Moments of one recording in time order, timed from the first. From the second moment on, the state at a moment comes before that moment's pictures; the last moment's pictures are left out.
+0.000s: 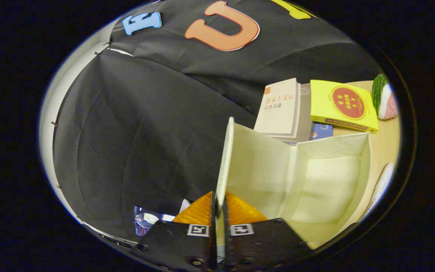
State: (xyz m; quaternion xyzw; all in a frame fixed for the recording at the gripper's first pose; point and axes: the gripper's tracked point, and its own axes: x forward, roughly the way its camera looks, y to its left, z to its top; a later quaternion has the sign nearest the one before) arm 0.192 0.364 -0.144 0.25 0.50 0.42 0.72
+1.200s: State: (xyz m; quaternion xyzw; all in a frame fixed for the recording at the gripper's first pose) arm 0.199 0.090 -0.274 0.19 0.55 0.25 0.78
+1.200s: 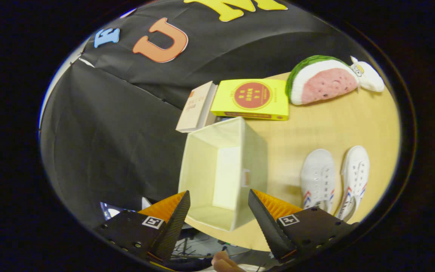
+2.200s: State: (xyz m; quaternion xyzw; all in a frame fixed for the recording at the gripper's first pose) arm 0.193 -0.048 -0.471 -0.06 0.61 0.16 0.77
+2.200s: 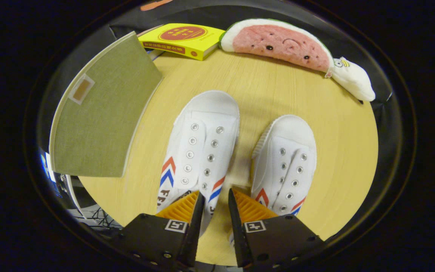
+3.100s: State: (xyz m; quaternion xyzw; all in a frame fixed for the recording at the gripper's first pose) arm 0.162 -0.034 -0.340 0.16 0.52 0.19 0.81
